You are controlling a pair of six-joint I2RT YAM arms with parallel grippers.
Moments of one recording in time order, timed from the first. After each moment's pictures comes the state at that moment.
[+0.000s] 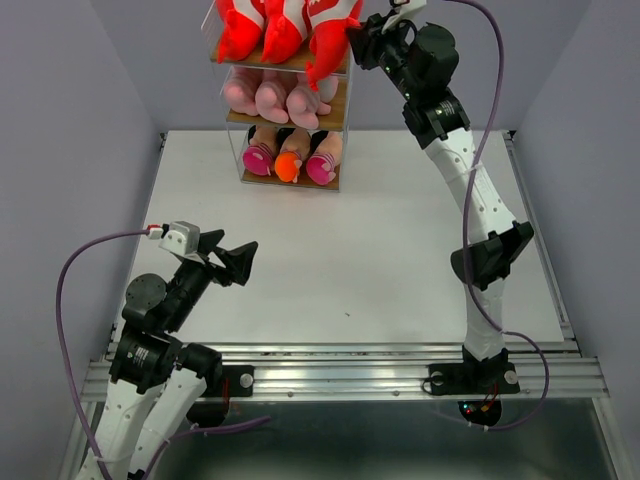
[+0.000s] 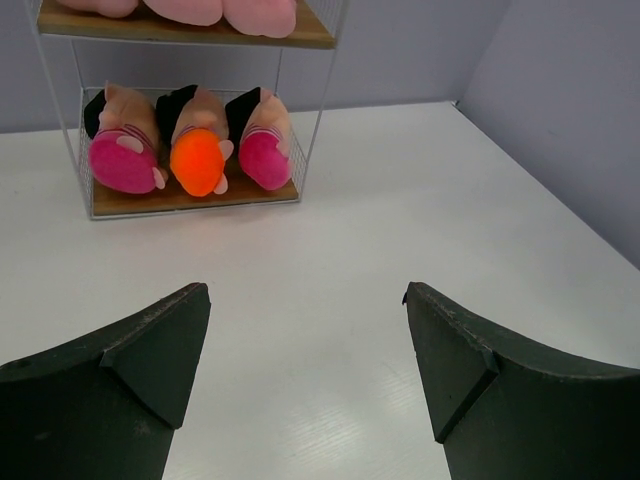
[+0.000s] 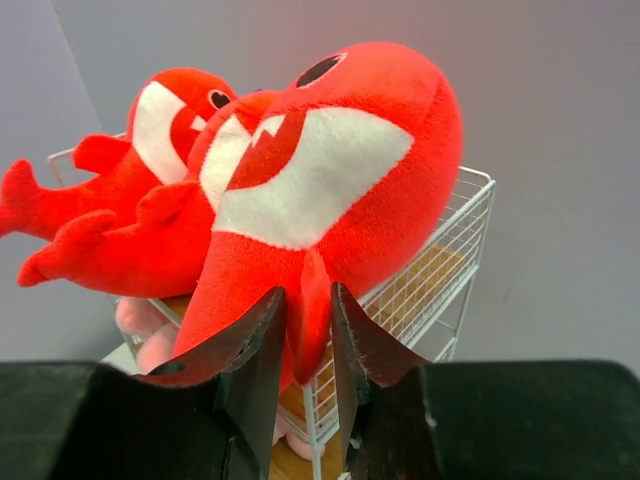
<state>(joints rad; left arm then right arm) -0.35 0.32 0.68 -0.31 0.13 -0.23 0.45 2.08 2.51 -0.12 -0.09 0.05</state>
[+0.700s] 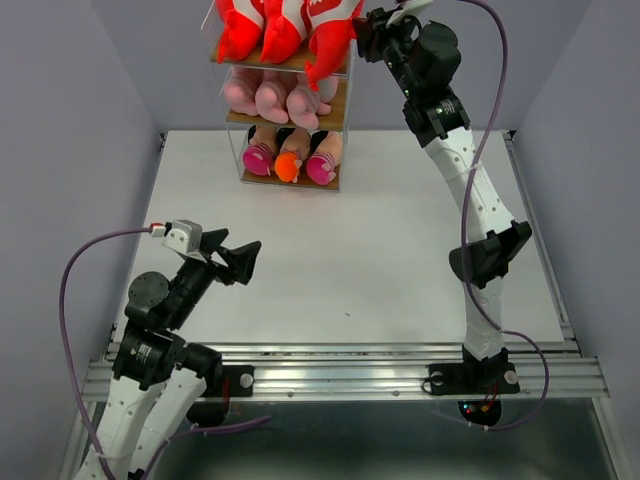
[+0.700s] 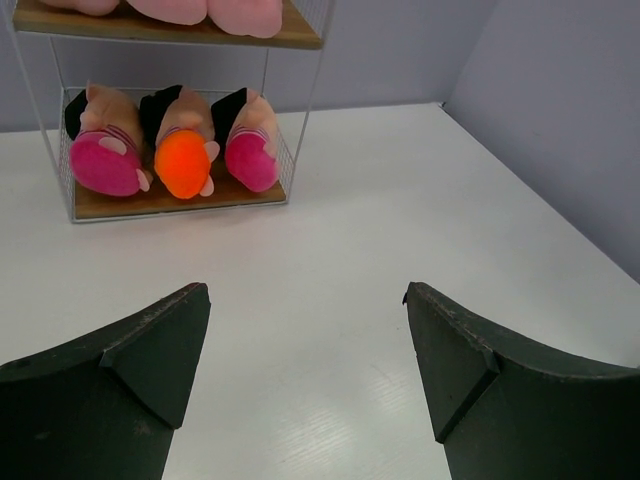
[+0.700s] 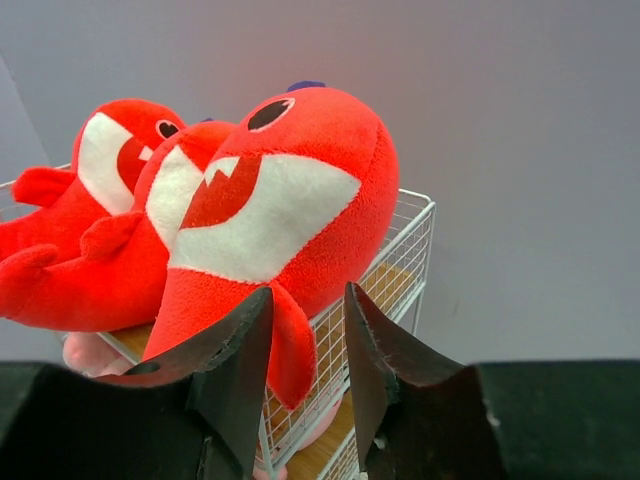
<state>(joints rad) -0.35 0.33 0.66 -0.28 0.15 -0.25 0.45 2.10 2.55 -0.09 0.01 0.00</state>
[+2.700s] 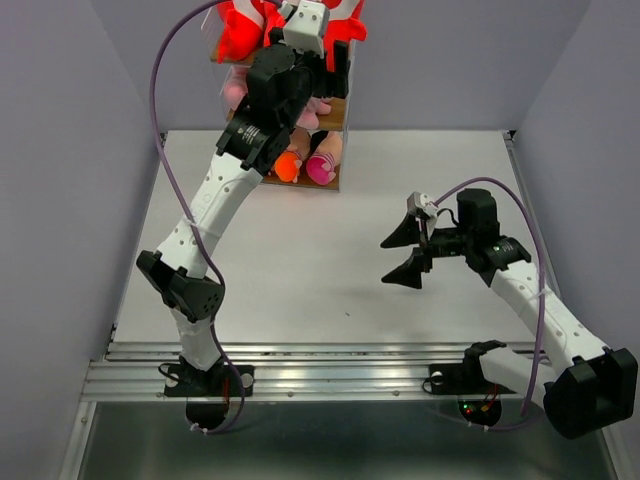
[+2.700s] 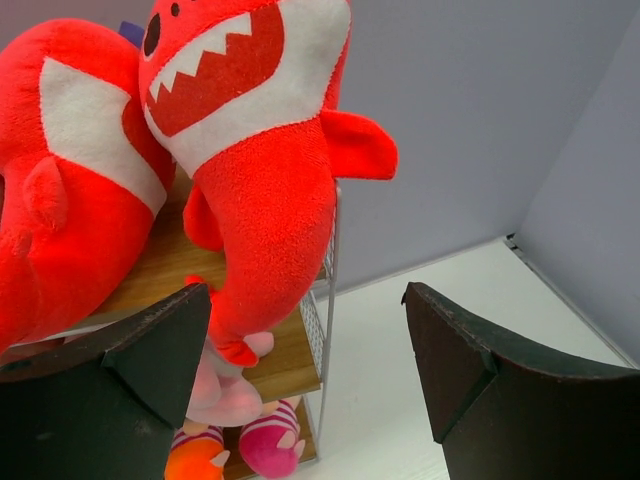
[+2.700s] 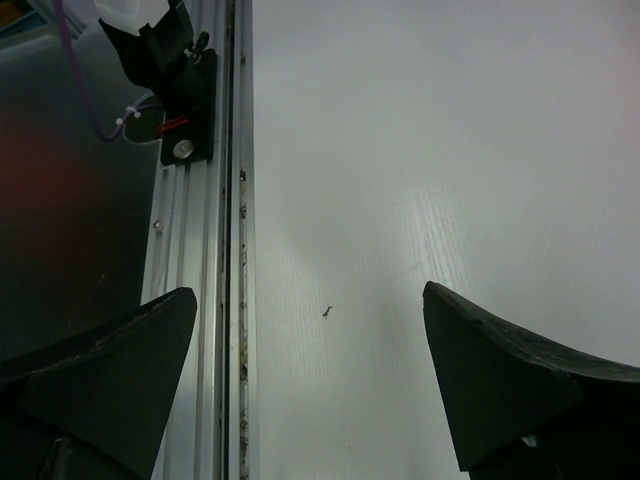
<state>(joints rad) -0.61 1.81 2.24 -0.30 -0.18 -0.03 0.28 1.05 0.83 -0.35 -1.19 -0.32</state>
